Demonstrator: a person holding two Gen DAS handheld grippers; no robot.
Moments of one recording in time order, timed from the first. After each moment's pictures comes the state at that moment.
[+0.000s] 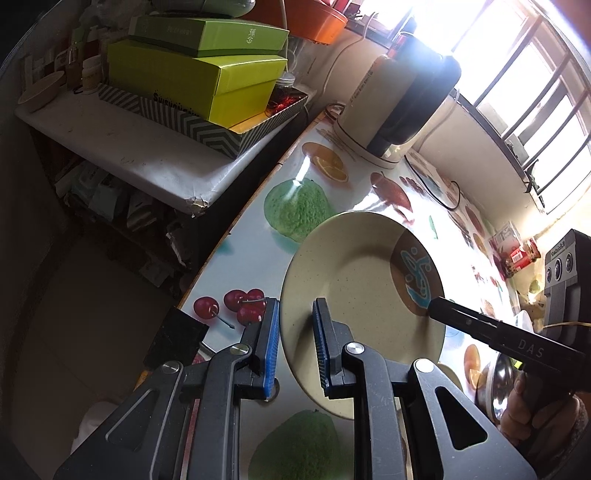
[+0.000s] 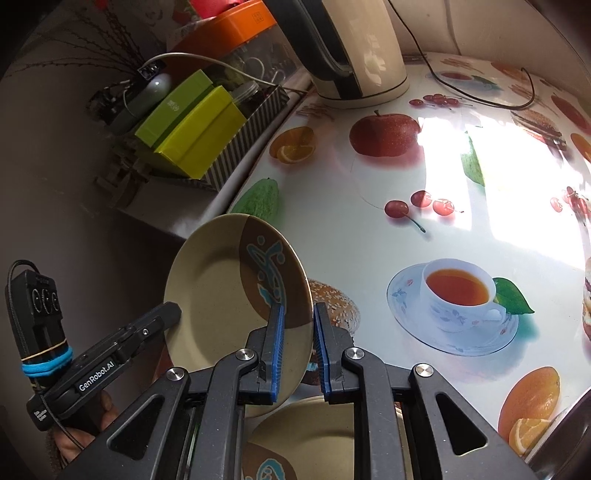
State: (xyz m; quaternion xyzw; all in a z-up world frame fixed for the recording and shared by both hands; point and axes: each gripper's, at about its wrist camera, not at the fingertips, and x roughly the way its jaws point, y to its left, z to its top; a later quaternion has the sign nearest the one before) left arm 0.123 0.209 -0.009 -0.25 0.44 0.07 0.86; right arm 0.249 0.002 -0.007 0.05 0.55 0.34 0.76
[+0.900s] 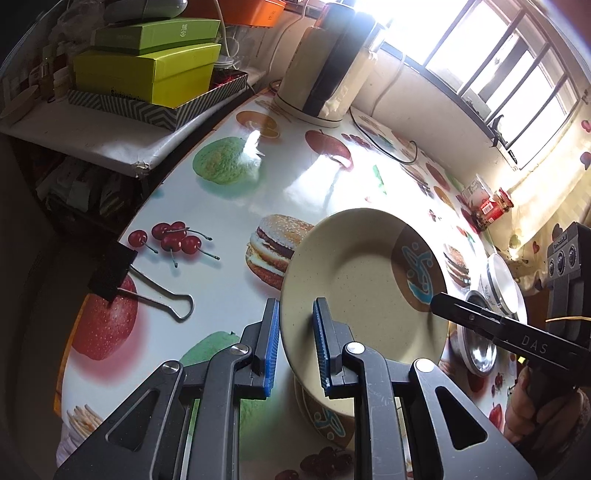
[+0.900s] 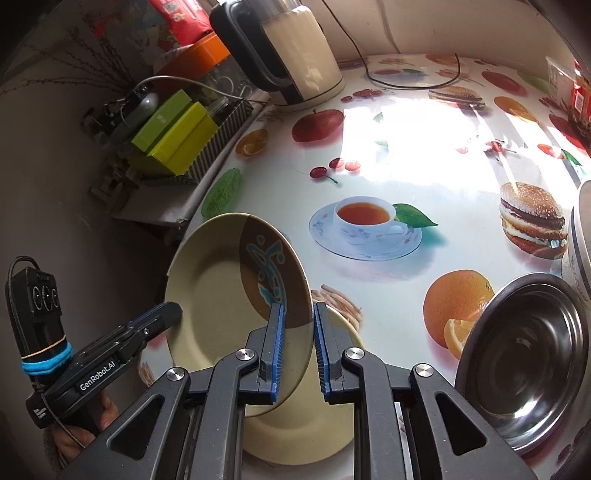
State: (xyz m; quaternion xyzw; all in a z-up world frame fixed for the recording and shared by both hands) left arm 0.091 0.124 -0.002 -0.22 0.46 0.02 0.86; right arm 0.195 -0.096 0.004 0.07 0.54 0.30 0.78
